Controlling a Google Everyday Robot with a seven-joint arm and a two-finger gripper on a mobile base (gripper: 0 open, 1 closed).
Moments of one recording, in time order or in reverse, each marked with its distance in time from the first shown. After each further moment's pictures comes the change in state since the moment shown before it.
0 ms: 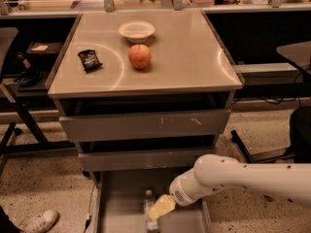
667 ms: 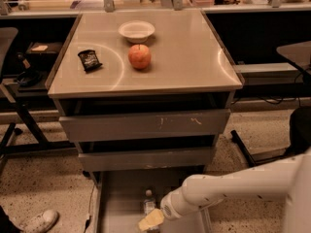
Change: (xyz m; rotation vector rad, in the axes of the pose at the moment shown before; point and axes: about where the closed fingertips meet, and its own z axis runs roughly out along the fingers) arm 0.033 0.001 0.086 -0.044 0.021 0.152
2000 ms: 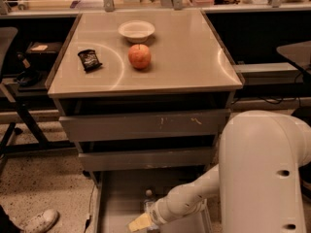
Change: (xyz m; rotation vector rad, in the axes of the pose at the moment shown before) arm 0.006 -0.019 0.088 0.049 -0.009 0.120
